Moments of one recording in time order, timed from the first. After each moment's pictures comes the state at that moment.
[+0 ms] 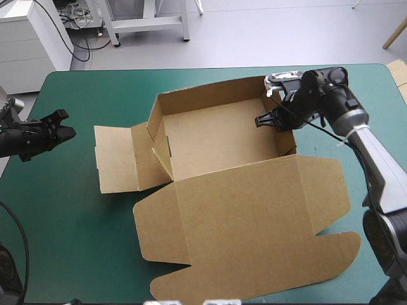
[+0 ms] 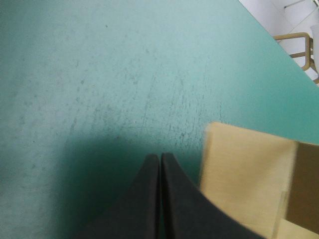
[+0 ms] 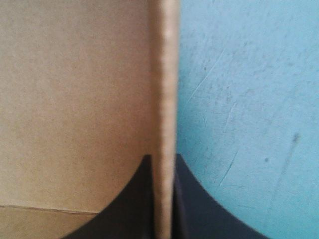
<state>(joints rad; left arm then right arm) 0.47 1.48 -1.22 -0.88 1.01 0.33 0.25 1.75 -1.75 0.08 1.18 -0.03</state>
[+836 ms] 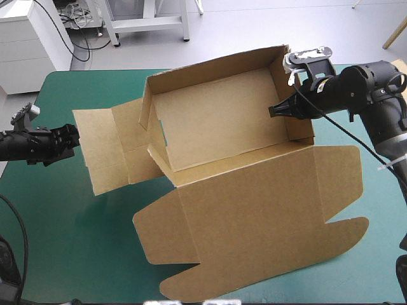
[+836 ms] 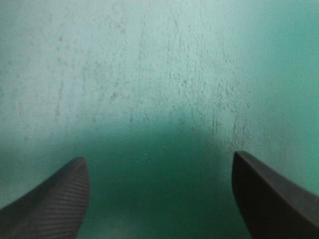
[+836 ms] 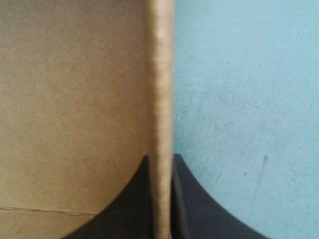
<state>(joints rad) 0.47 1.52 -1.22 -0.85 1.17 0.51 0.25 1.51 -1.75 0.11 1.17 -0.09</state>
